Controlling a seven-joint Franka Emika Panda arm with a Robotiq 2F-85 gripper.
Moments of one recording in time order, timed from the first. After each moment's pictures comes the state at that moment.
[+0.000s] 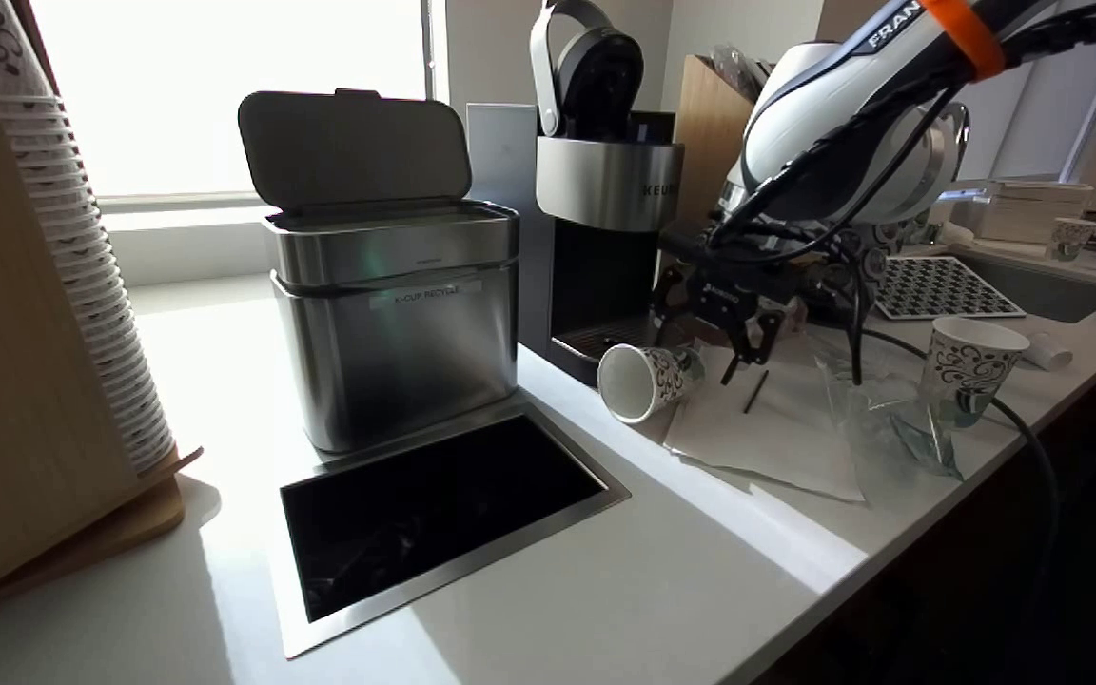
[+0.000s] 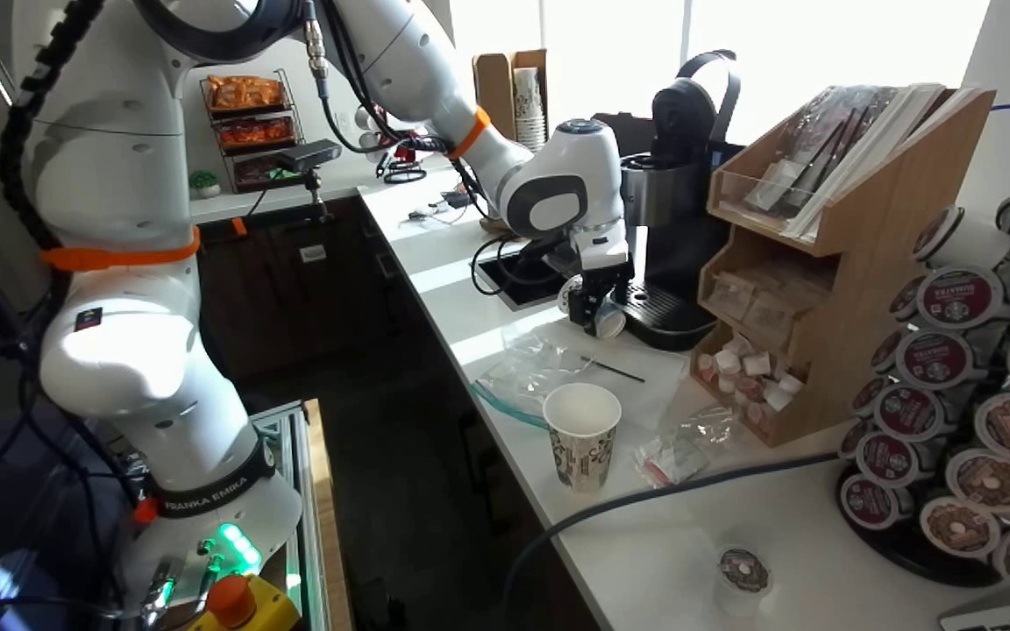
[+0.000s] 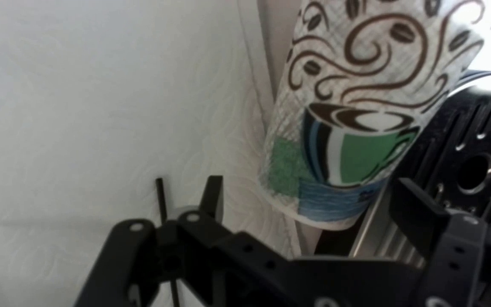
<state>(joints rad) 0.07 0.28 -0.03 -2.17 0.17 2.66 1.11</state>
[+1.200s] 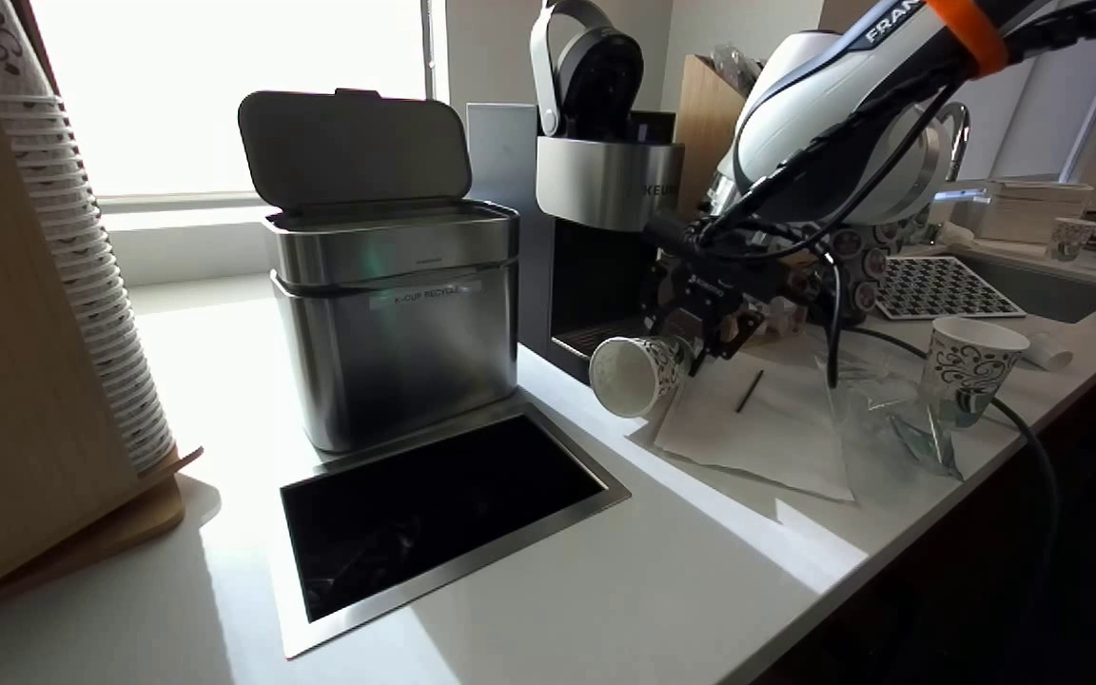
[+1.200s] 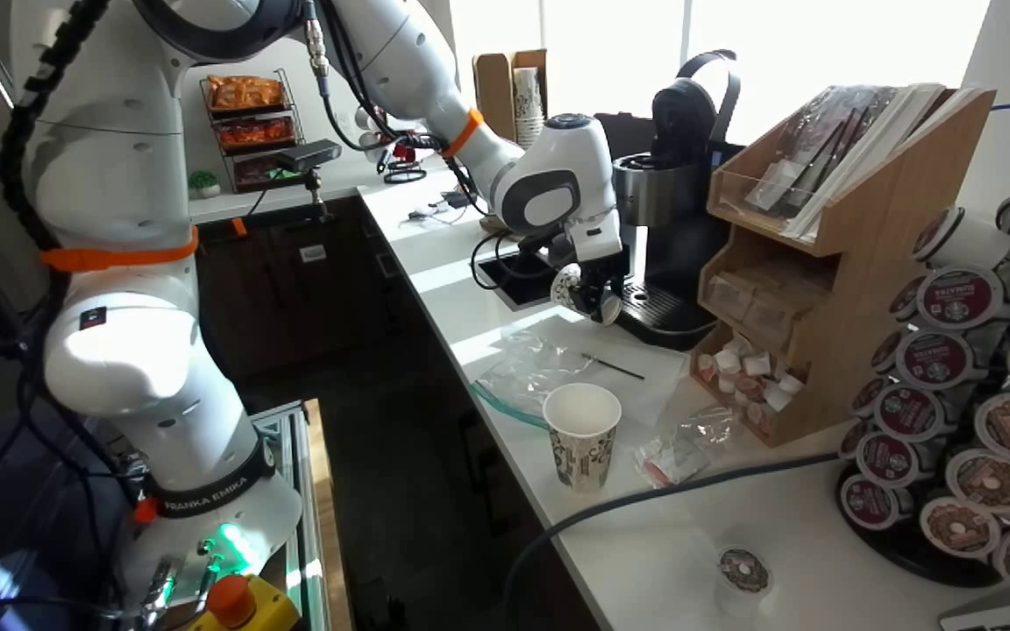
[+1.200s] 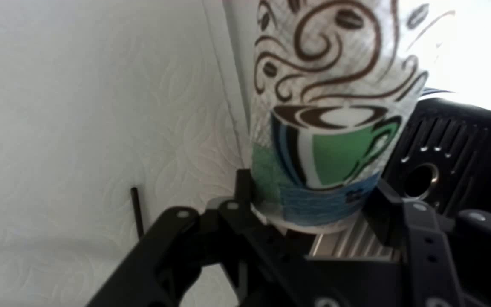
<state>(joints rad) 0.10 0.27 -0.03 -2.17 0.17 2.73 1.14</state>
